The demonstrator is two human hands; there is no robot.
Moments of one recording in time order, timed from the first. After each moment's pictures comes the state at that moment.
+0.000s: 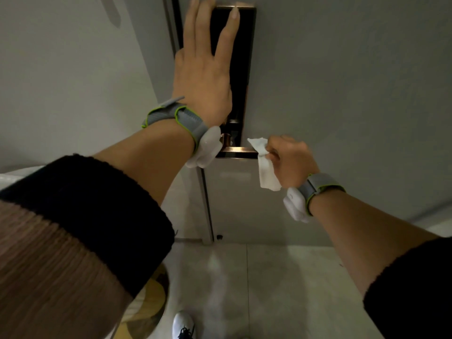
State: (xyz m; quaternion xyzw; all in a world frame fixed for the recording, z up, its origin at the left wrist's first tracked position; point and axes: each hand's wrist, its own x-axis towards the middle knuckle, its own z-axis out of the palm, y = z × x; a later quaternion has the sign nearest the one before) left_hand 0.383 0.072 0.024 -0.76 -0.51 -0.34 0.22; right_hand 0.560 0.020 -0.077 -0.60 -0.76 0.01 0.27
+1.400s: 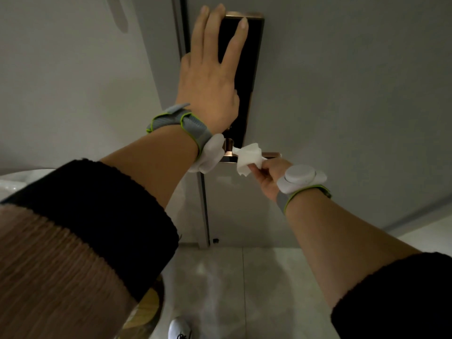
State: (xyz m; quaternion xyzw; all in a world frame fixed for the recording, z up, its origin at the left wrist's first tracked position) left_hand 0.376 0.072 0.026 -0.78 -0.49 -0.34 0.19; right_hand 0.507 0.022 -0.056 -0.56 -0.04 0.64 0.53
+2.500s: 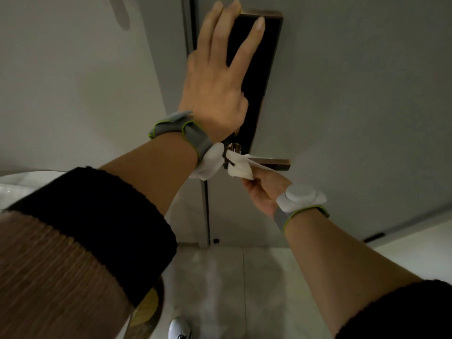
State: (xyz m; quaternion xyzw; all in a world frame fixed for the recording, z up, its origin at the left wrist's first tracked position) left_hand 0.365 0.087 0.019 -0.79 -0.44 -0.38 0.19; right_hand 0.483 0.022 -0.075 -0.42 -0.06 0.70 0.57
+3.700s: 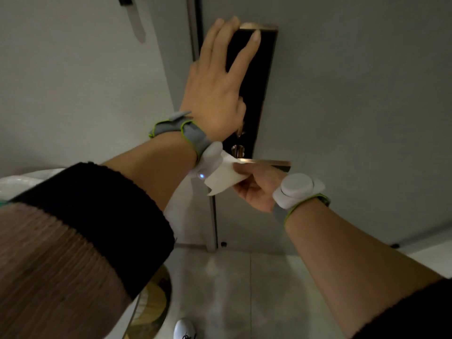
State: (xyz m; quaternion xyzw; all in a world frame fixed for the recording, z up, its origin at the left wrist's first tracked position) left_hand 0.364 0.068 0.035 -0.80 -0.47 -0.33 0.18; right_hand 0.477 0.012 -0.045 -0.49 -0.14 0.75 0.42
